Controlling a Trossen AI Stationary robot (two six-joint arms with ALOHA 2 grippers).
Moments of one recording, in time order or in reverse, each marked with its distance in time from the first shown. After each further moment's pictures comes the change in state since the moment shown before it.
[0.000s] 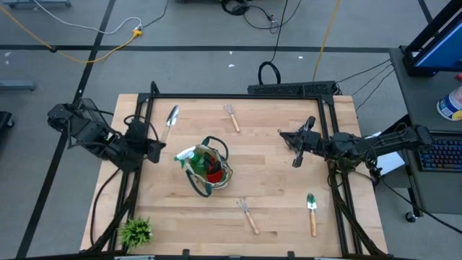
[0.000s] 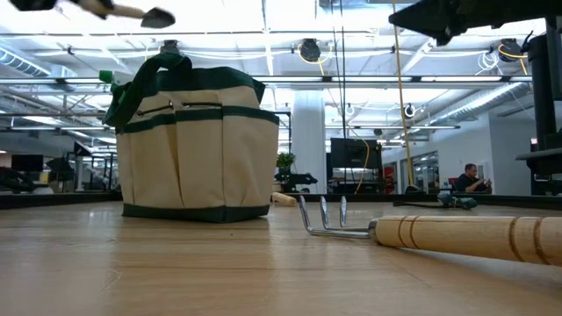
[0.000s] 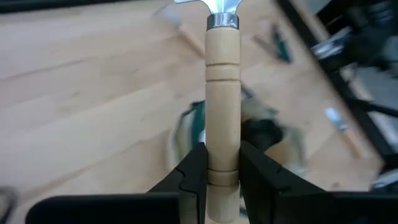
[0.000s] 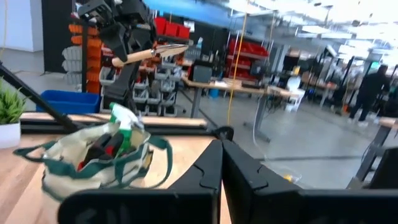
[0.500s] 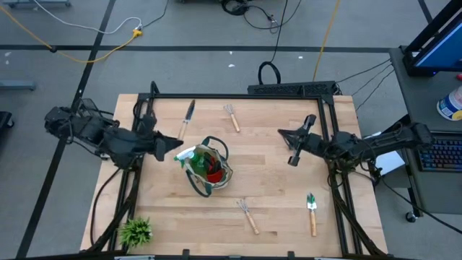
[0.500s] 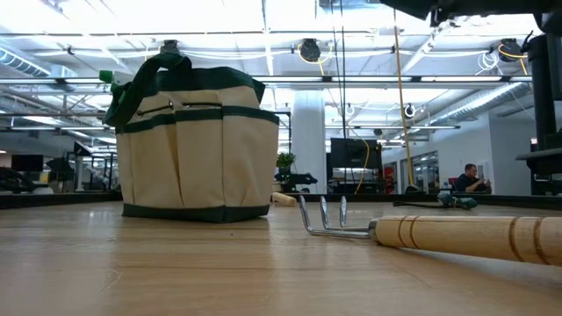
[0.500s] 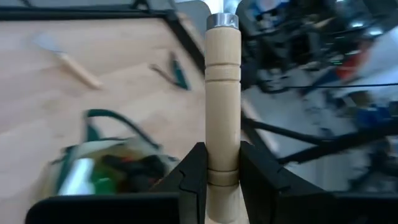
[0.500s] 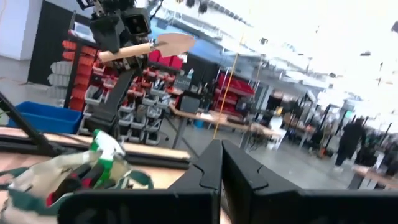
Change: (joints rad) left arm 0.141 0.000 0.000 0.567 0.125 0.368; right arm 0.002 0.117 0.000 0.289 -0.009 -0.220
